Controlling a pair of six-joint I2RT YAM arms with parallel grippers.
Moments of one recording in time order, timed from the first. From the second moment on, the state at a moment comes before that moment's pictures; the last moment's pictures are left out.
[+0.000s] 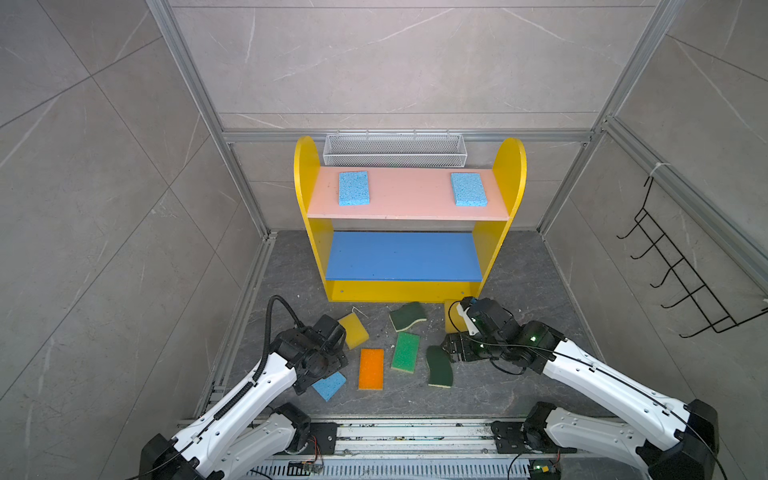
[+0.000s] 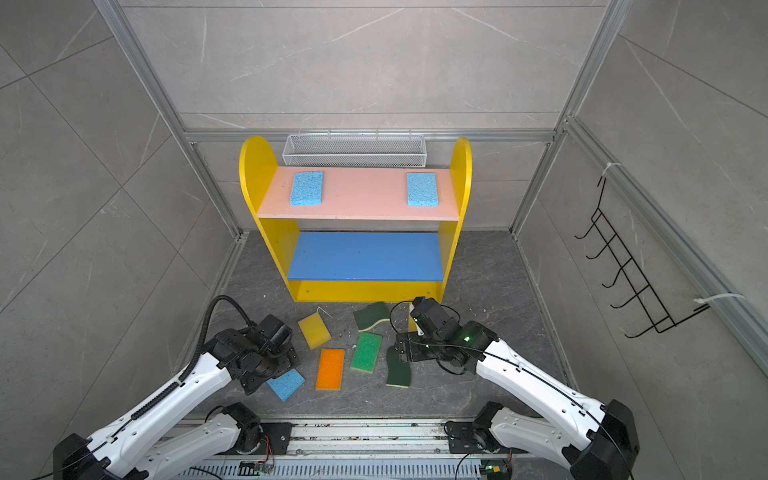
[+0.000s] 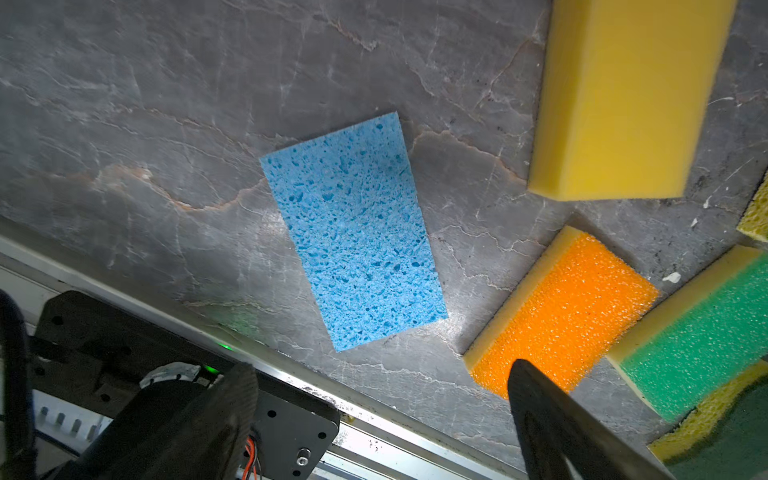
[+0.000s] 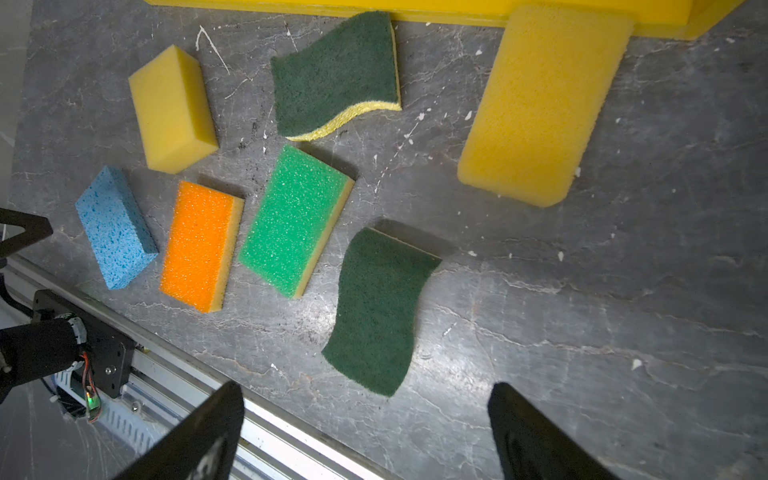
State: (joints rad) left arm -0.60 0.94 0.74 -1.21 -0.13 -1.14; right arm 0.76 1.06 0.88 -0.83 -0.03 0.55
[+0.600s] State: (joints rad) left arm -0.60 0.95 0.61 -1.08 -0.04 -1.25; right arm 0.77 1.13 0.88 -0.80 -0.01 0.50
